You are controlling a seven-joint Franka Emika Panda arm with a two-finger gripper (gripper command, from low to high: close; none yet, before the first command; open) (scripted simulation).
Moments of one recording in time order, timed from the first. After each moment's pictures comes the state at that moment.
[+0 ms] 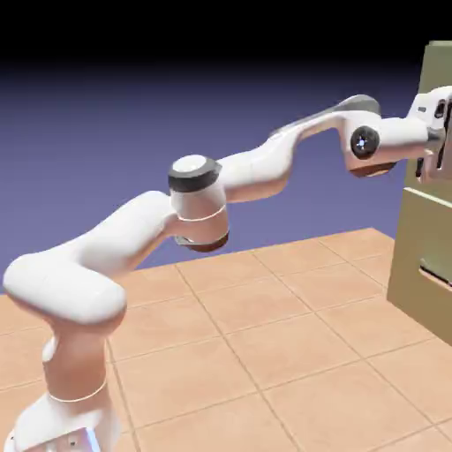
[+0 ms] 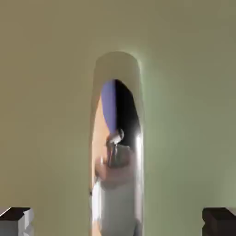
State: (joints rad) arm 0.61 1.29 -1.61 -0.93 2.45 2.75 -1.83
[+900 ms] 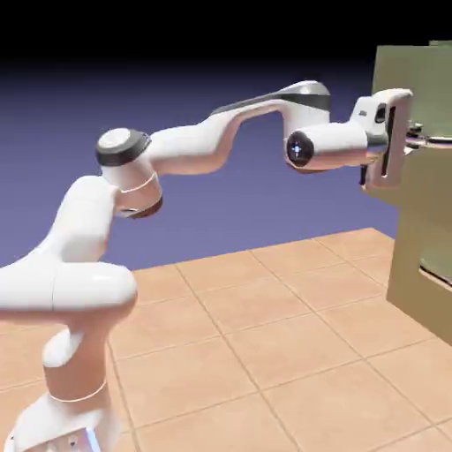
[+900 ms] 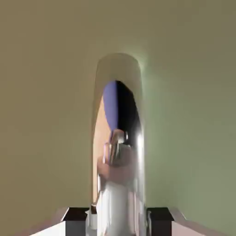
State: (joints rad) arm 1.29 1.18 -1.82 -1.91 2.58 2.44 -2.21
